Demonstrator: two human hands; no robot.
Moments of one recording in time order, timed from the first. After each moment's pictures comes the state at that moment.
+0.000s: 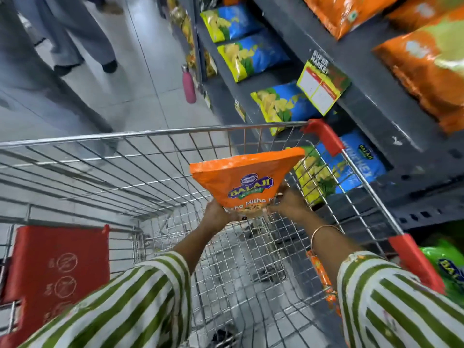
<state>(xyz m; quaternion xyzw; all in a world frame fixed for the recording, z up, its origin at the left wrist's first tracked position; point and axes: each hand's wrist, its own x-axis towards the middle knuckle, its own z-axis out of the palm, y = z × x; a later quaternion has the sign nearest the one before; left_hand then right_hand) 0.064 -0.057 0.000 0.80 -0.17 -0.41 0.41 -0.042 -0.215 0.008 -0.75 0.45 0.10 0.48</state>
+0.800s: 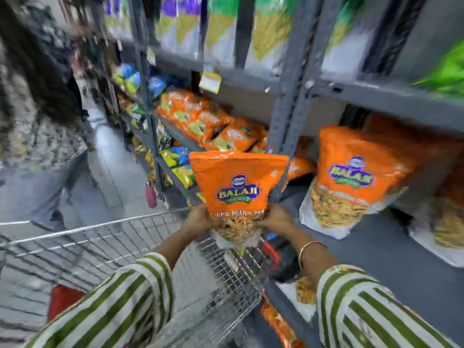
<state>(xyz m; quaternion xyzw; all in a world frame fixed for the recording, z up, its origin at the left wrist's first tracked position) -0.050 -0.029 0.308 0.76 -0.46 -0.25 0.39 -0.221 -0.149 0.315 -0.80 0.42 -0.13 0.40</state>
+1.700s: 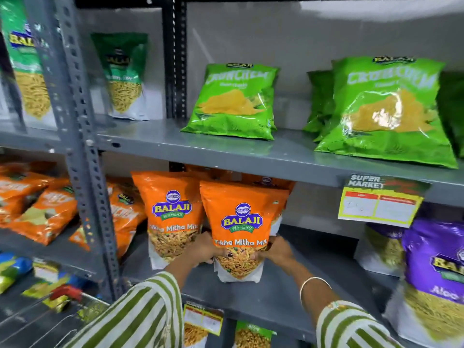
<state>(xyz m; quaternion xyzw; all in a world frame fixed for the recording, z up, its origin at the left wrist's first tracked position) -0.347 -0.193 0.355 0.58 -0.64 -0.44 0.24 -0.548 -0.165 0.353 -0.58 0.65 -0.33 0.36</state>
